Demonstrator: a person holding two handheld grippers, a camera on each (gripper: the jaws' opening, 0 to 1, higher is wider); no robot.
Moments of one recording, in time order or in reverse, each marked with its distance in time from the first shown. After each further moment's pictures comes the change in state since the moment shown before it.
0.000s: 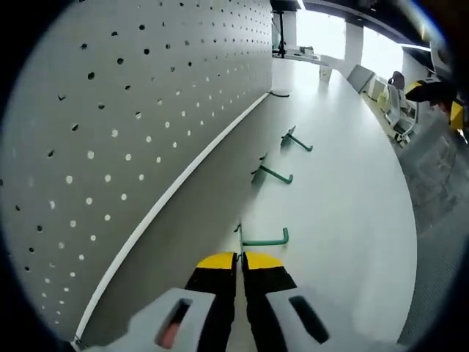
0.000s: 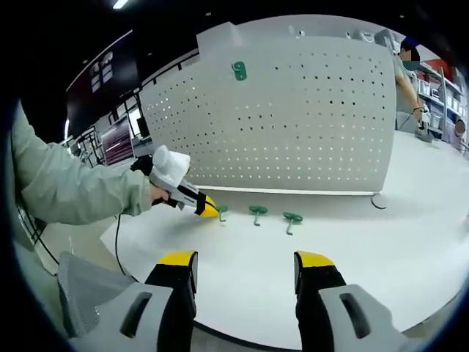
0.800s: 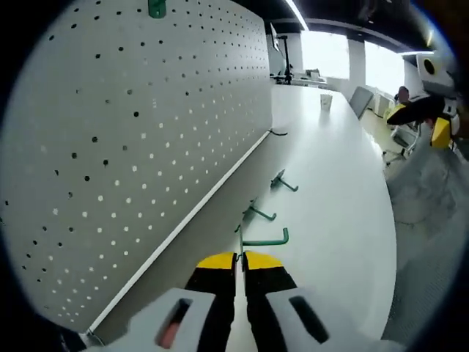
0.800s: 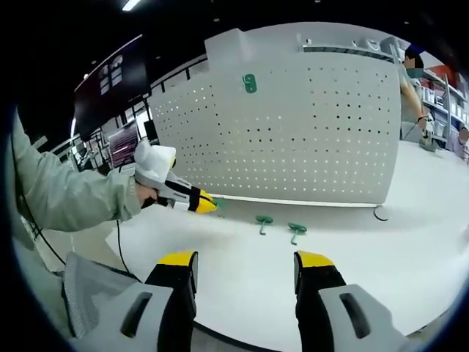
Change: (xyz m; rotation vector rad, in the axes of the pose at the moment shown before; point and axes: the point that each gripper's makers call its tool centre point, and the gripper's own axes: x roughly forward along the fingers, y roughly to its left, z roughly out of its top) left arm -0.056 -0.014 0.043 0.008 -0.171 0.080; right arm -0.010 0.011 0.014 -0.030 -0.042 0.035
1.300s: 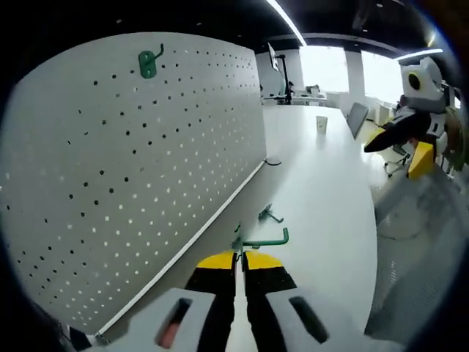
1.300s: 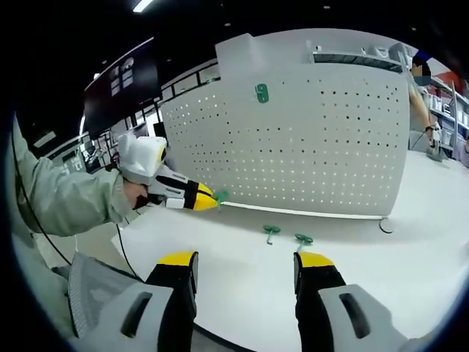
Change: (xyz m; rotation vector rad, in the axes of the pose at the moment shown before) left arm -0.039 -0.029 0.046 0.014 -0.125 0.029; right arm -0.003 0.008 0.017 -0.042 -0.037 0.046
